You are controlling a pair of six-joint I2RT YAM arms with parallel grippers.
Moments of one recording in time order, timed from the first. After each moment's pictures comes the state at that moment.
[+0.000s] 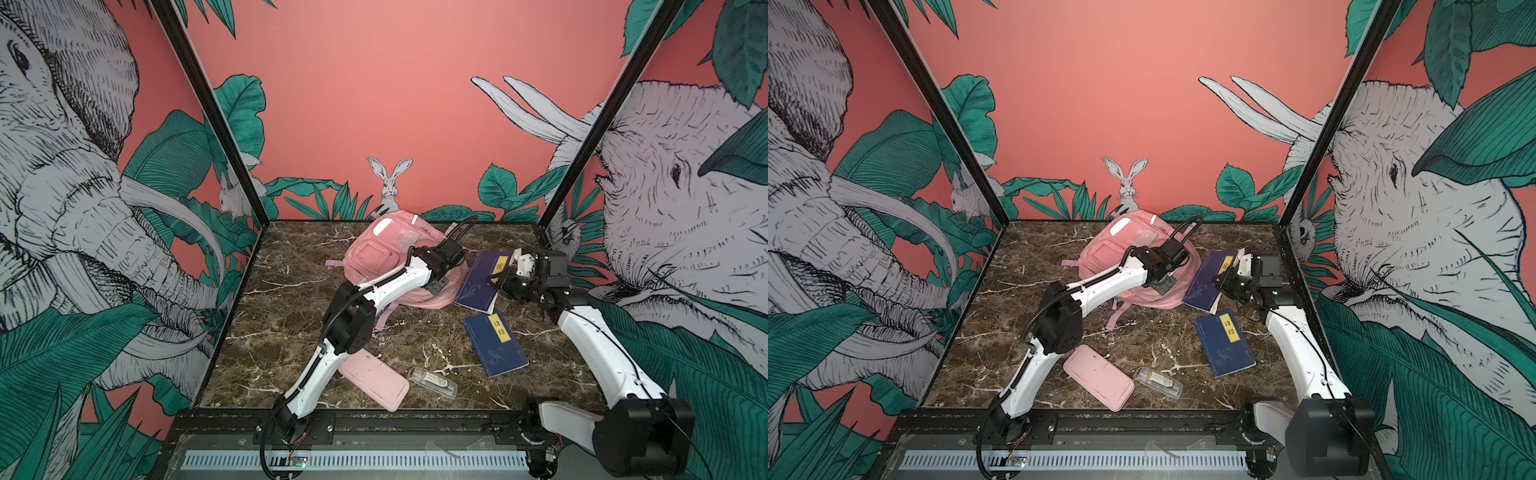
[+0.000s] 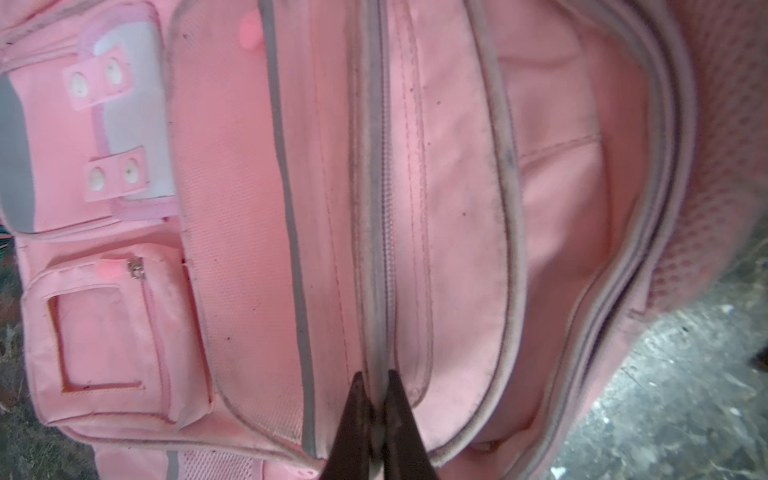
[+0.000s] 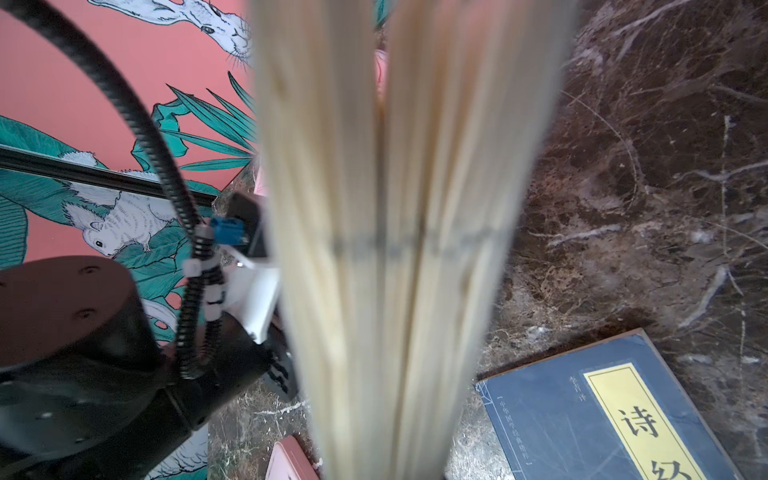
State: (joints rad) left arm -0.88 2.29 2.14 -0.98 -0.34 0.01; right arm 0.04 1.17 0.93 -0.49 -0.47 0.59
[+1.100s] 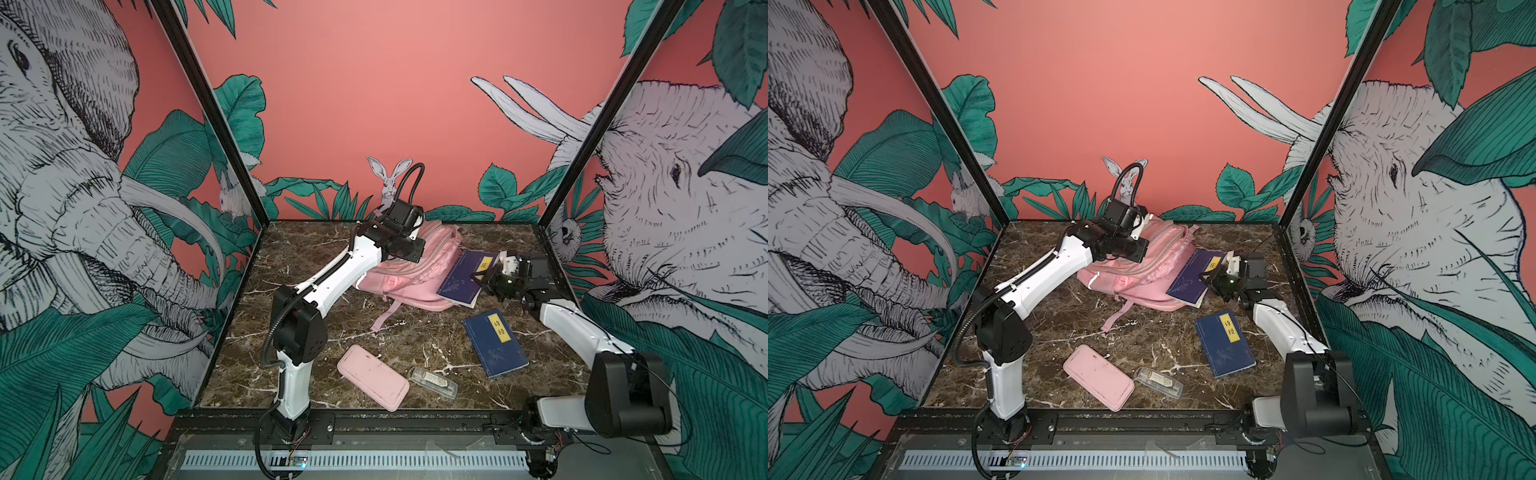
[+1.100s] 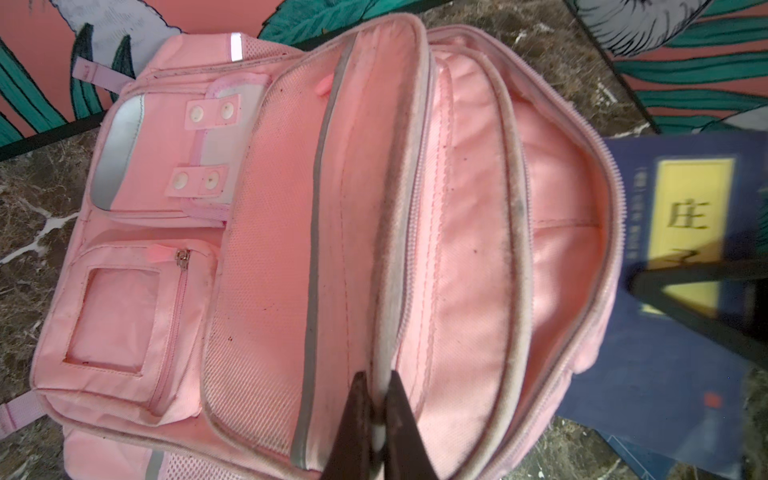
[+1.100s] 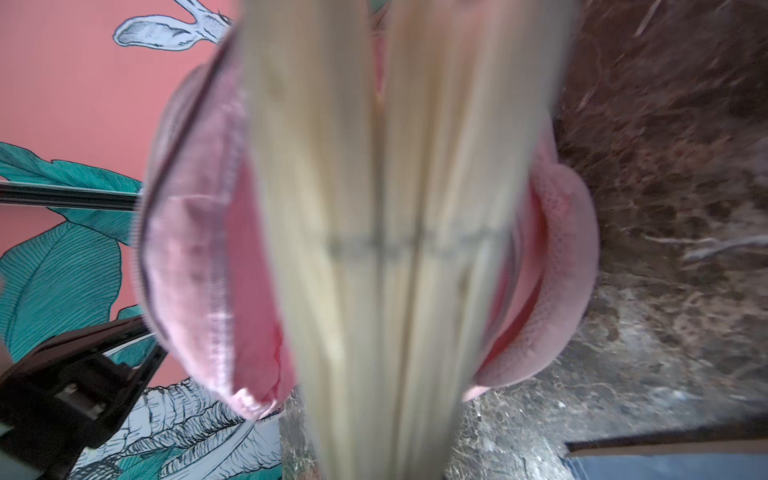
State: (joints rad) left arm -0.67 1.92 1.94 -0.82 0.05 -0.20; right arm 0.10 1.40 0.82 -0.05 -0.60 0.86
